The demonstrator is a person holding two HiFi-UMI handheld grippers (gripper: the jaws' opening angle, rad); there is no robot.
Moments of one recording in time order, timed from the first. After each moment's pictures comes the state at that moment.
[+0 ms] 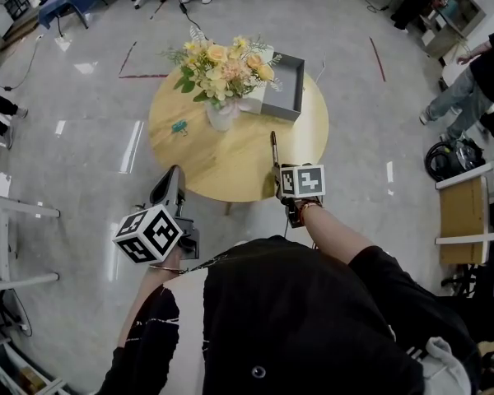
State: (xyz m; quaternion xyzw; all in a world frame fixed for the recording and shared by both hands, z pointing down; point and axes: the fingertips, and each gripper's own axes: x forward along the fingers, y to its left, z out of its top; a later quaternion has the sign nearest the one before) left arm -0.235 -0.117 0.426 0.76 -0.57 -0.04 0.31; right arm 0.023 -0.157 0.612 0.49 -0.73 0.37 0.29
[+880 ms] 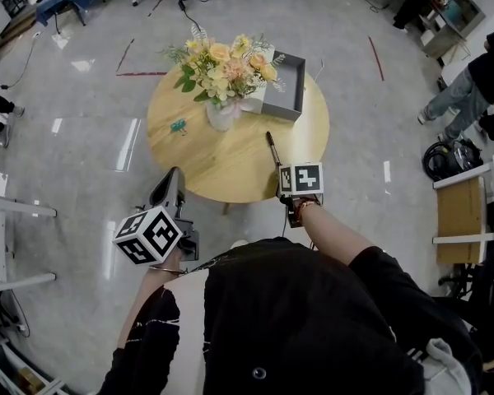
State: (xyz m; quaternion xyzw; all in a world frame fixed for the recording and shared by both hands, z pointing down) left arm -0.239 -0.120 0.438 0.76 -0.57 -0.04 0.32; right arm 0.032 -0.158 0.616 0.52 -0.70 0.38 0.32
